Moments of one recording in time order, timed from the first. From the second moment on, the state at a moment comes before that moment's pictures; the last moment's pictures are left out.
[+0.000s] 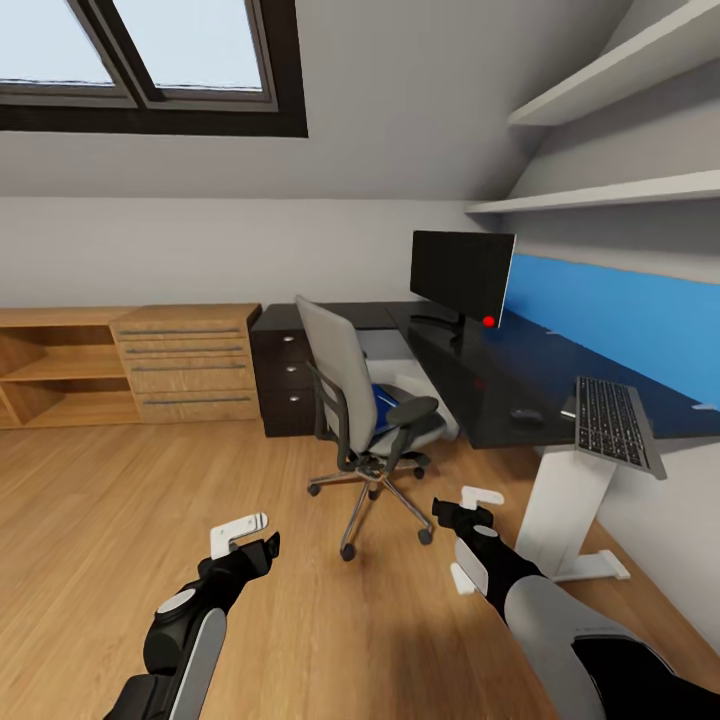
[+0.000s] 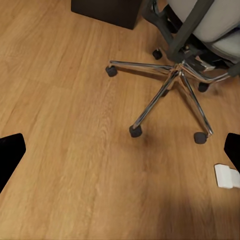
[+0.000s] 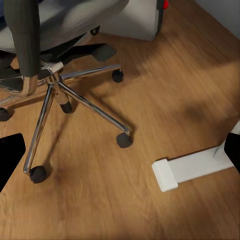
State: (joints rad) left arm -0.15 -0.14 -0.03 -1.61 0.26 0.63 0.29; right arm -0.84 0.07 -0.01 -0.24 -0.12 -0.07 -0.18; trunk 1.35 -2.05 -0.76
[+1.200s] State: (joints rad) left arm -0.15 -0.14 -0.03 -1.61 0.26 0.63 0.30; right arm -0.84 0.07 -0.01 -0.26 -0.11 -0.13 -0.14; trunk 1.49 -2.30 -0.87
